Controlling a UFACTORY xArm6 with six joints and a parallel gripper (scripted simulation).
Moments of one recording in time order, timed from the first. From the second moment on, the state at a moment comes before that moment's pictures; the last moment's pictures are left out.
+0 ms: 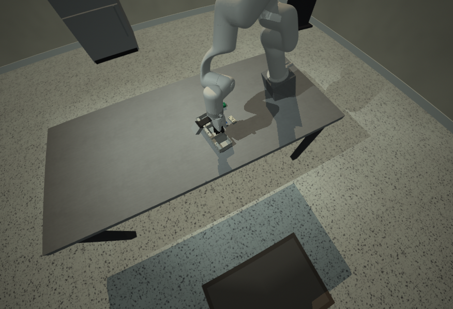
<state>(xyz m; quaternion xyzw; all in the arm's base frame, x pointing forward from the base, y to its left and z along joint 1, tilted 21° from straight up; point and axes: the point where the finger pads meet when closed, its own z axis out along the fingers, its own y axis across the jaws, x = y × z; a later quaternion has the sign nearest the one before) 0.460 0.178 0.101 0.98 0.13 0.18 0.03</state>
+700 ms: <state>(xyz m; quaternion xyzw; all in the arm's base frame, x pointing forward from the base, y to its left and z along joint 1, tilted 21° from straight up) 0.458 0.220 0.082 0.98 0.13 0.18 0.03</state>
